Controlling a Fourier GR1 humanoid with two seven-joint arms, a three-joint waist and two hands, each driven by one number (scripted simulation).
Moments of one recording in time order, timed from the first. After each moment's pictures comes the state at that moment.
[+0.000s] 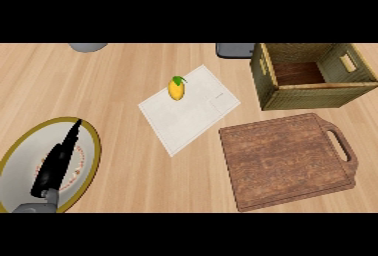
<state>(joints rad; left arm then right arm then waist) -0.02 0.29 -0.01 -1.37 -0.24 0.09 0.24 -0.31 -0.88 -0.51 -1.25 0.67 0.11 -0.19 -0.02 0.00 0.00</state>
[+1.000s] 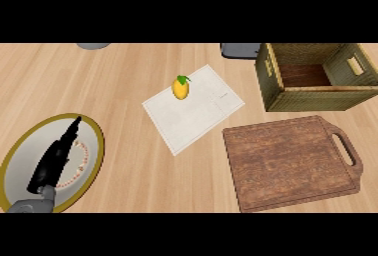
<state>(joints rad) -0.04 0.30 0.02 -1.36 -0.24 0.03 0.22 -0.66 -1.06 -0.52 -1.31 0.29 0.57 0.11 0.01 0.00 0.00</state>
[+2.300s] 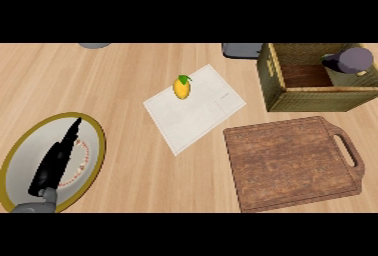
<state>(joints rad) -0.02 0.26 0.04 -1.40 -0.28 0.03 0.23 -0.94 -0.76 -0.16 -1.01 0.54 0.34 0.22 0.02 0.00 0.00</state>
